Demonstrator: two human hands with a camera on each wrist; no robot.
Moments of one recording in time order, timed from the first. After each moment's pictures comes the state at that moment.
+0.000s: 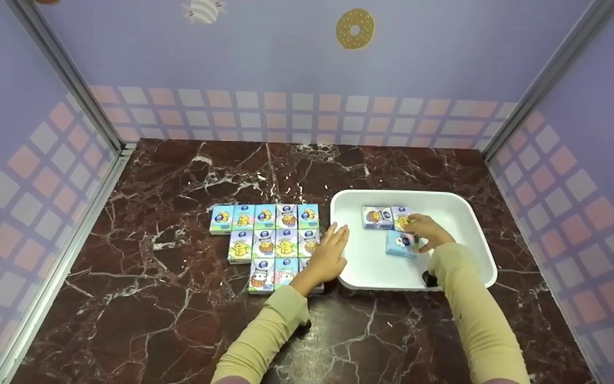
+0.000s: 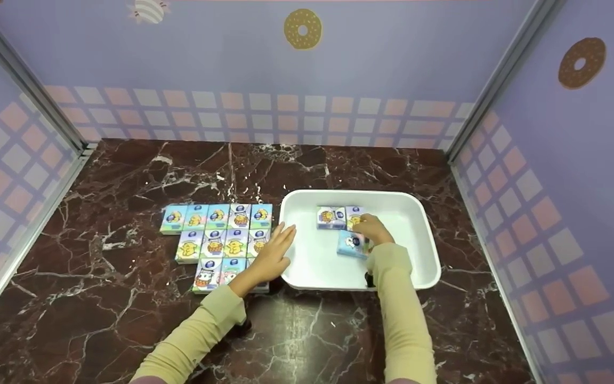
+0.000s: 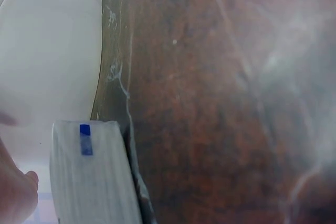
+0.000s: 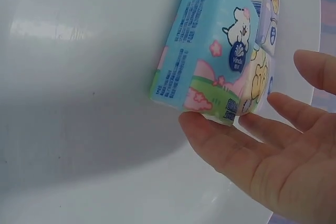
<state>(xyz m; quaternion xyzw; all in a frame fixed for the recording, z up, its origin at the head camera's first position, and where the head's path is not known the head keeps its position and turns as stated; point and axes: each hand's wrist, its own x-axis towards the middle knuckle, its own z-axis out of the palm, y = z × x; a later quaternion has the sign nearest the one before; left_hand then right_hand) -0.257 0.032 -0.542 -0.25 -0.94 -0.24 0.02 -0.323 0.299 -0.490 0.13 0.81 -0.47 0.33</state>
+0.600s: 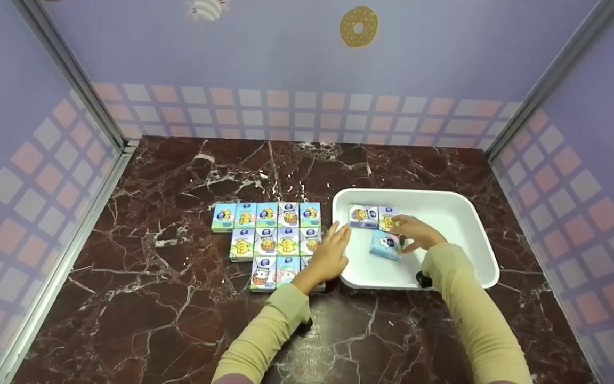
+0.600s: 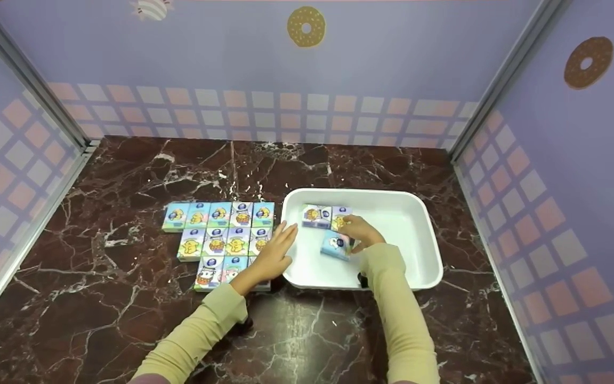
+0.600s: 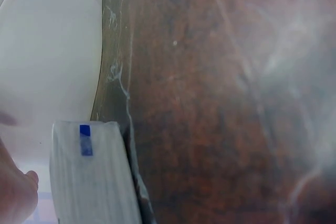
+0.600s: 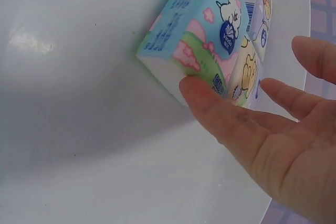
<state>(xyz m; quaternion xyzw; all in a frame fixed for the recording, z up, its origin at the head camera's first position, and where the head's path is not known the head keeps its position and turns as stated) -0.258 0.033 -0.542 -0.25 -0.94 -0.23 0.01 -0.319 0.270 -0.491 0.08 0.79 -0.48 0.36</state>
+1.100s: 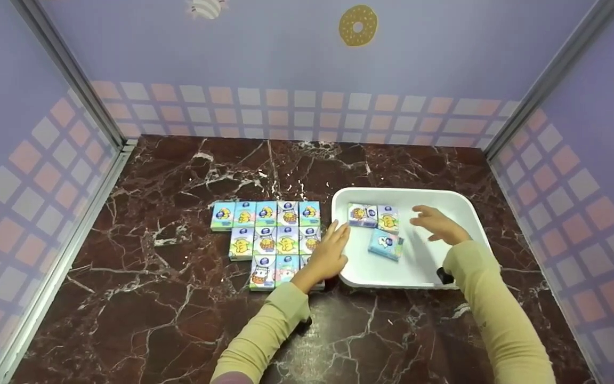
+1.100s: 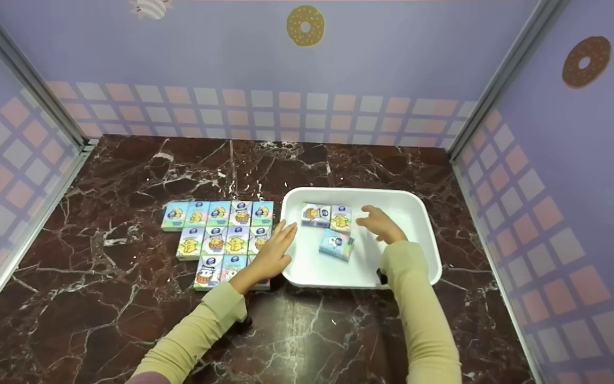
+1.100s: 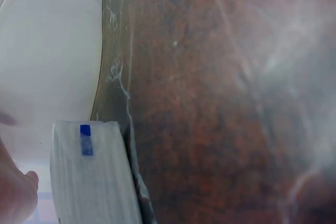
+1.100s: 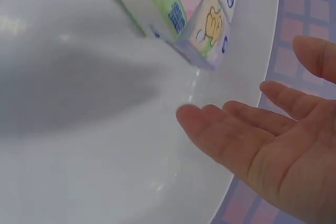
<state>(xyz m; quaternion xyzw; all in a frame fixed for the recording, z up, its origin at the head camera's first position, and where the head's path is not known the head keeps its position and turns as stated) -0.257 0.033 -0.541 -0.24 -0.94 -0.23 0.01 -0.314 0.307 -0.460 0.03 0.84 -0.44 0.31</state>
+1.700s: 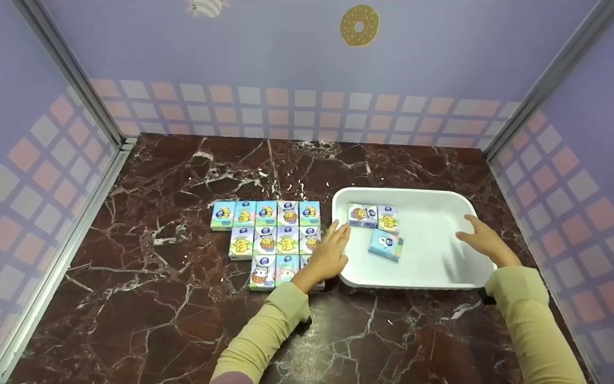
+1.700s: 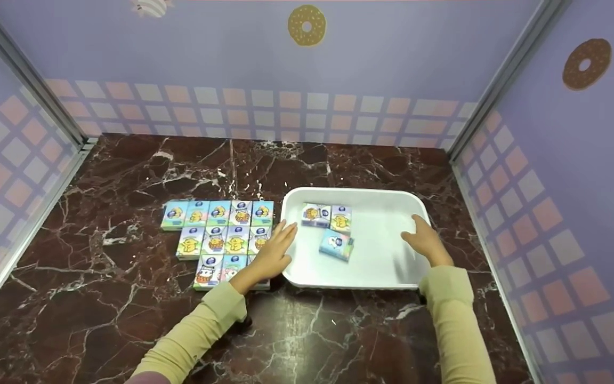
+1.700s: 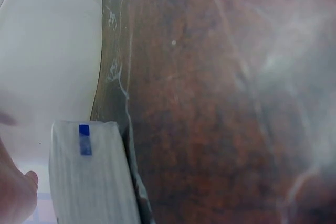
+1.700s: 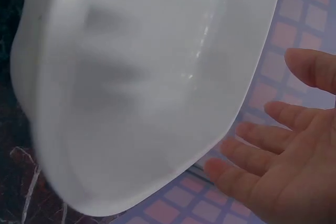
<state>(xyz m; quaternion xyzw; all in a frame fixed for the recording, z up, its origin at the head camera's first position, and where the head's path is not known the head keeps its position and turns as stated) -0.257 0.032 -0.542 -0.25 -0.94 -0.24 0.02 -0.277 0.386 -0.457 0.01 0.92 -0.33 0.20</state>
